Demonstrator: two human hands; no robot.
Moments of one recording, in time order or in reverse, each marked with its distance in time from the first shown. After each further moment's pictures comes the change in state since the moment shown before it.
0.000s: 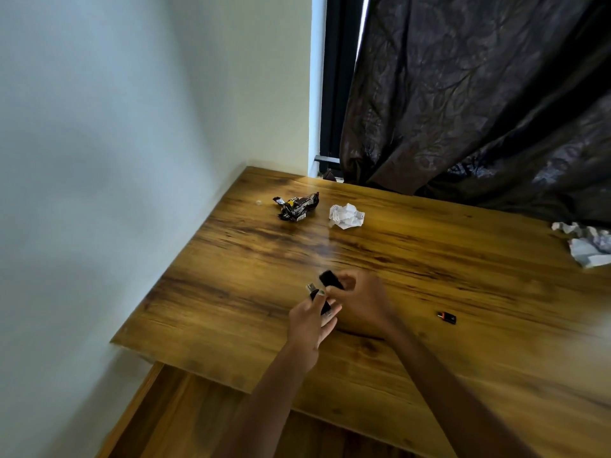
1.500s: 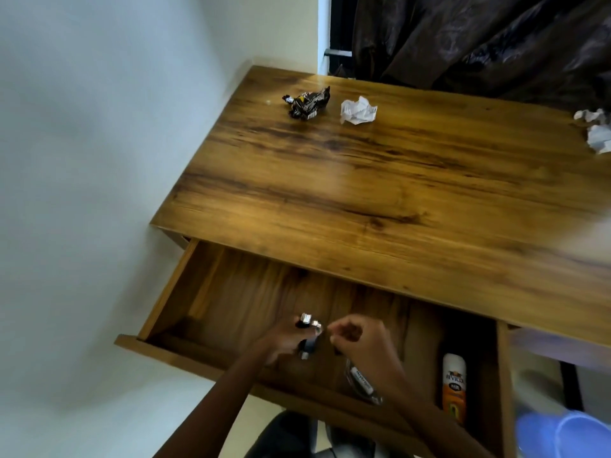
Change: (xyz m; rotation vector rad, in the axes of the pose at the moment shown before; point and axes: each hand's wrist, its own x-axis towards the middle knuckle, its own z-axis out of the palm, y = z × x) left_hand -0.104 -0.104 -0.158 0.993 -0.236 -0.209; right_hand -0.255 0.019 0.071 0.263 -0.208 0.302
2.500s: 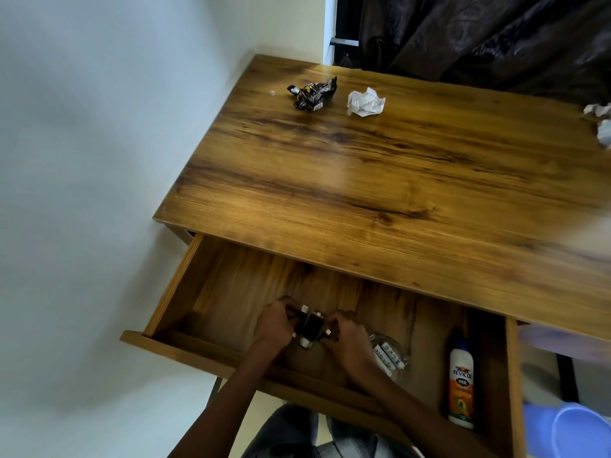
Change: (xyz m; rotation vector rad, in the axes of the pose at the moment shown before) left_hand 0.043 -0.048 -0.017 0.303 0.408 0.158; right_hand 0.047 0.054 0.059 -0.425 -0.020 0.030
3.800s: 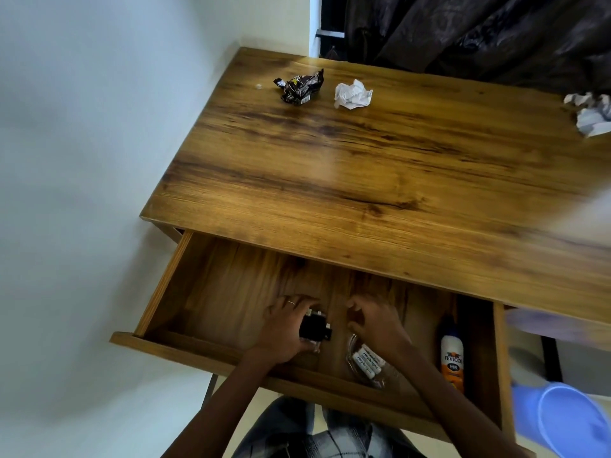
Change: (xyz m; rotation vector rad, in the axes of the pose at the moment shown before) left_hand -0.024 0.011 0.002 0.486 -0.183 0.403; right_hand -0.004 0.030 -0.055 -0.200 0.114 -0.204
